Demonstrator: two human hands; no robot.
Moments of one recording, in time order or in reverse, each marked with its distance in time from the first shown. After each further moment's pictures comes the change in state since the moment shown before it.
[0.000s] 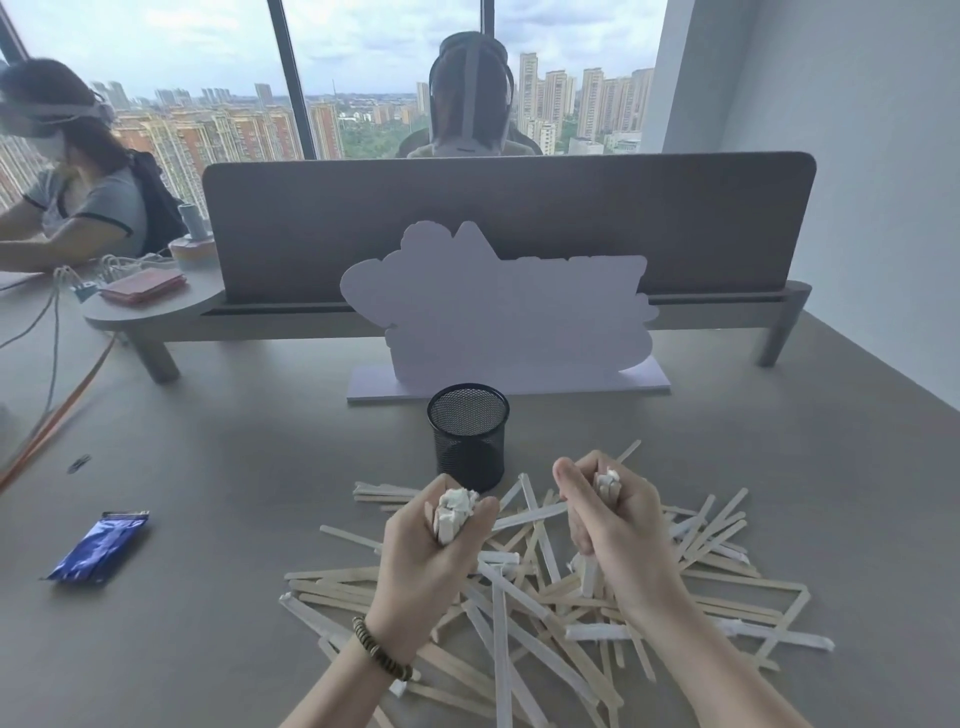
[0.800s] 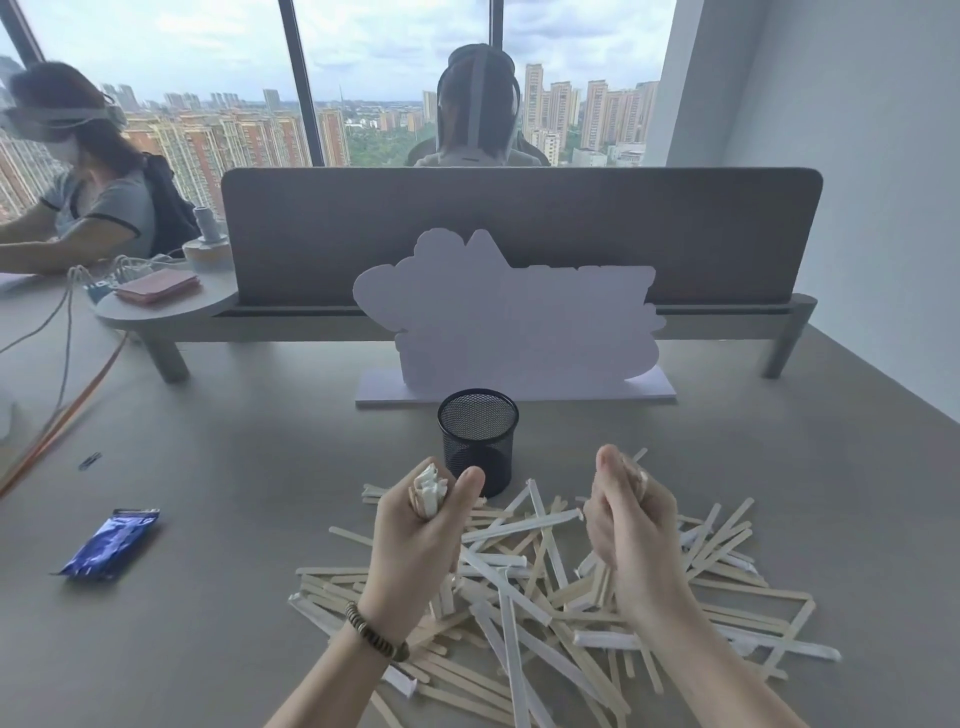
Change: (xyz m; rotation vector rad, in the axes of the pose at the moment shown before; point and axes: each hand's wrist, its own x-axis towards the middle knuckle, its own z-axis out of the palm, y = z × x) left_hand 0.011 0.018 -0.012 -0.156 0.057 -0.058; right_hand 0.002 0.003 0.005 0.114 0.116 0.040
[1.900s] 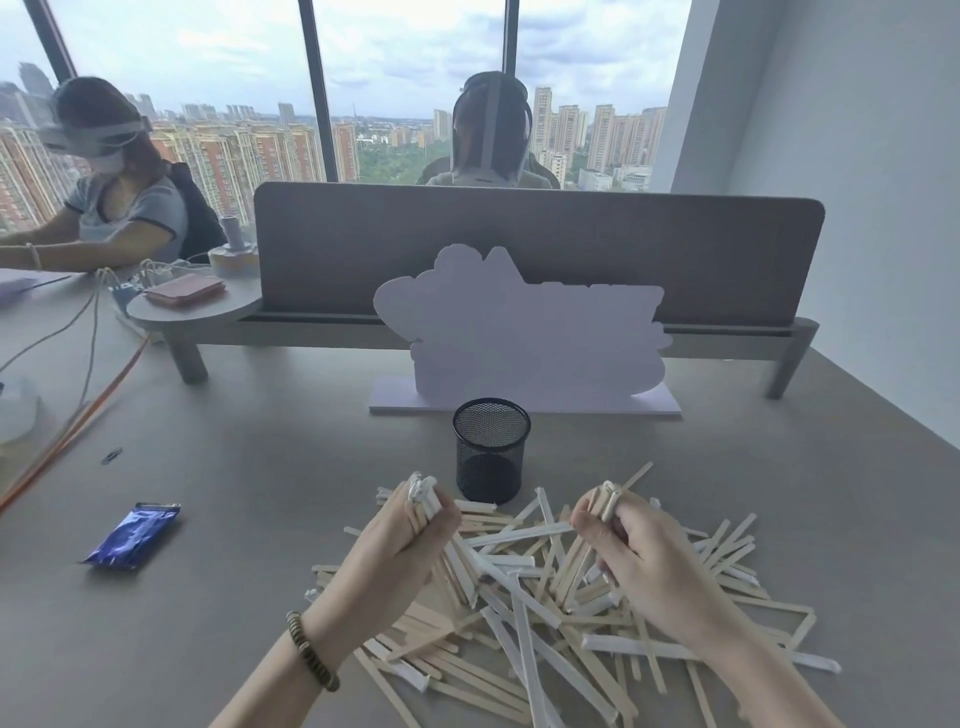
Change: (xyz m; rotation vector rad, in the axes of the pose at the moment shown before) left_hand -0.008 0.009 -0.049 0.395 -0.303 -0.102; right_hand -0.009 -0.011 -0.024 -0.651 -0.327 -0.093
